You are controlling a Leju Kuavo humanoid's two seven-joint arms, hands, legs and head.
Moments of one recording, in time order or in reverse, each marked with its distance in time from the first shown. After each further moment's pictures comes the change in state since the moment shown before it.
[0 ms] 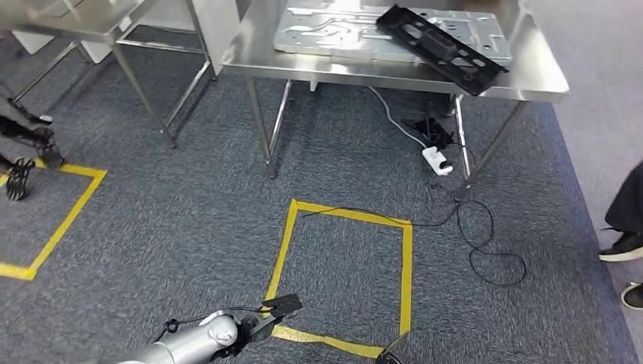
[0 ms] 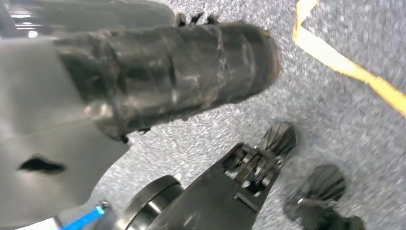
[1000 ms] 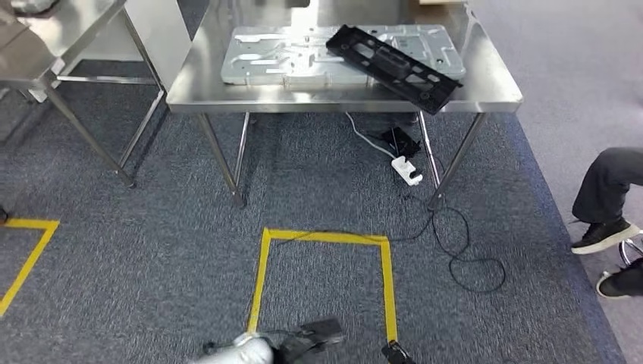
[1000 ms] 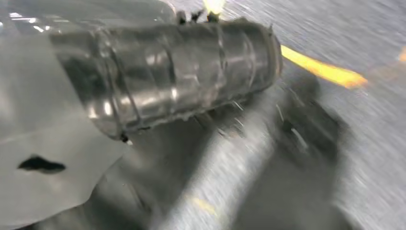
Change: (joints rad) left arm 0.049 -0.091 0.000 -0.006 0.019 -0.029 -0.022; right arm -0.005 0.020 -0.108 -0.010 -0.001 -0.045 0.014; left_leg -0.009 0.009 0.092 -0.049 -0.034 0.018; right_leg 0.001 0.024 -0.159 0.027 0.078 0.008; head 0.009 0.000
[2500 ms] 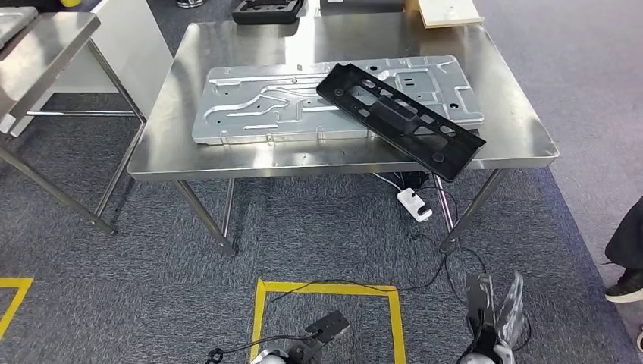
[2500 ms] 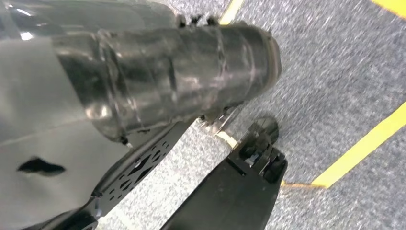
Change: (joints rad) left arm 0.090 -0.145 -0.001 -0.005 -0.020 0.345 -0.009; right arm 0.003 -0.044 -0.188 -0.337 -0.345 -0.521 -0.503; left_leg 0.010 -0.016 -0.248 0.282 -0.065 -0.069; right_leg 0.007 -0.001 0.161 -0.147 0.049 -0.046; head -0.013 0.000
